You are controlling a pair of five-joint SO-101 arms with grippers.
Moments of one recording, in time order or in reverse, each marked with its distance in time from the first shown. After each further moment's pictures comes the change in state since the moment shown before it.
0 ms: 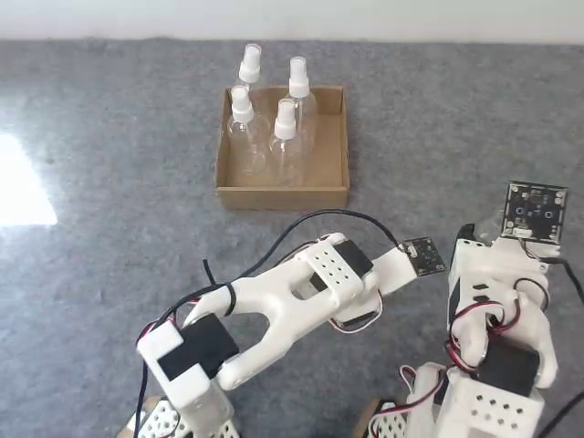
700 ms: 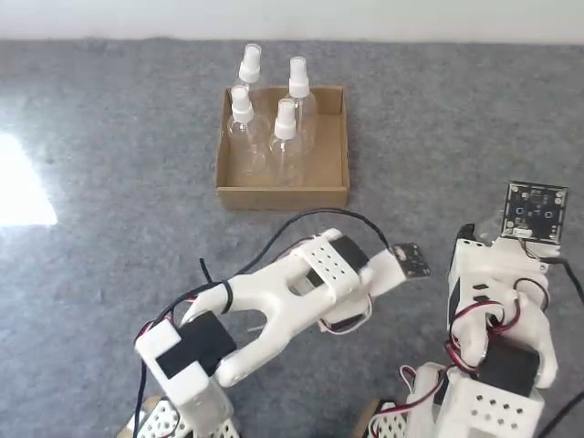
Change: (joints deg) left arm -2.1 0.0 0.0 8.8 -0.3; right arm 0.0 0.0 0.0 0.0 0.0
